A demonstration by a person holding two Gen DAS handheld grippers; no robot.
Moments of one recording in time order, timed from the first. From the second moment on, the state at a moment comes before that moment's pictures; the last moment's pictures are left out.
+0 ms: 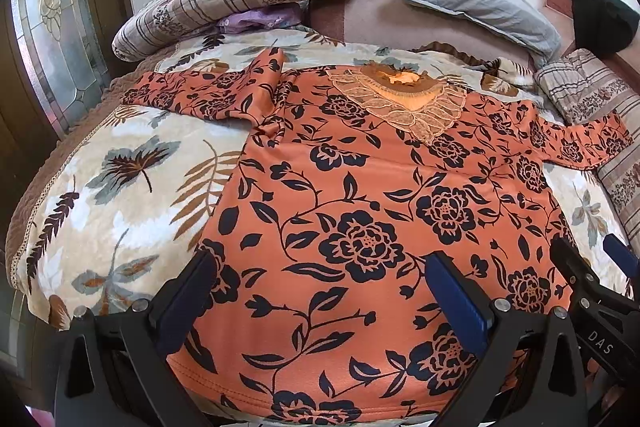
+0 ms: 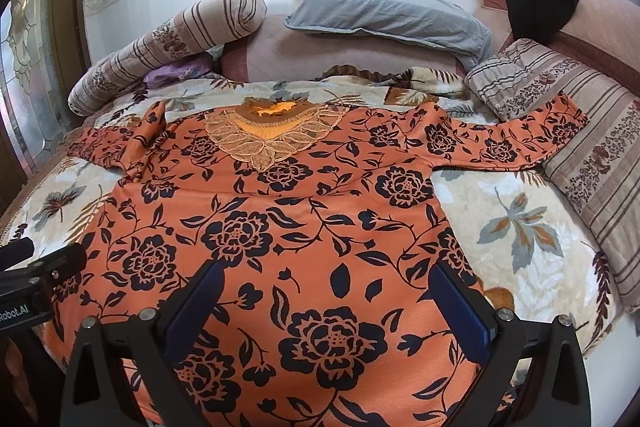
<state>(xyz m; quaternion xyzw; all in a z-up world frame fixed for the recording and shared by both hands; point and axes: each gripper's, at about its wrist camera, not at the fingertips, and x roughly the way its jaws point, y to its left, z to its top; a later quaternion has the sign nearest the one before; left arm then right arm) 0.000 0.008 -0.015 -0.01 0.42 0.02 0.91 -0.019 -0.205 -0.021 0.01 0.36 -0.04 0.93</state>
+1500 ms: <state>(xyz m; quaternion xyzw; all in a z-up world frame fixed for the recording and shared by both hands) -0.004 0.003 -0.017 -0.01 0.43 0.01 0.90 -0.021 -0.206 -0.020 0.02 0.35 -0.04 0.94</state>
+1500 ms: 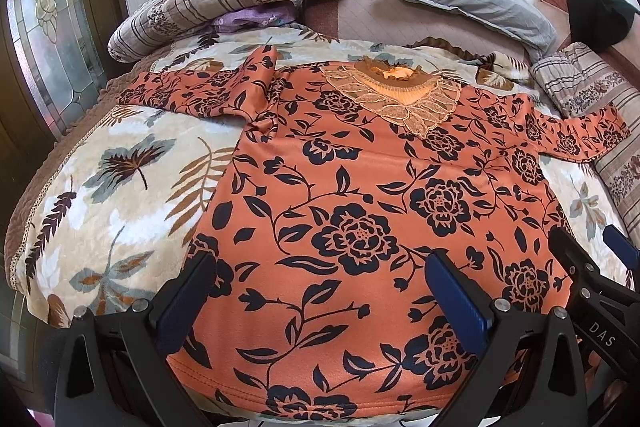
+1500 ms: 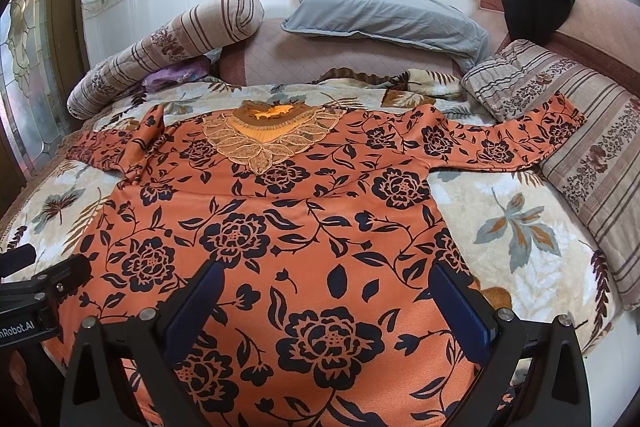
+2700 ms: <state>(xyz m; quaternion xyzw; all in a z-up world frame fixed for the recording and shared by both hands) 0.137 0.245 -0.104 -0.14 0.45 0.27 0.84 0.192 -0.672 0.005 0.24 0.28 -0.33 0.87</state>
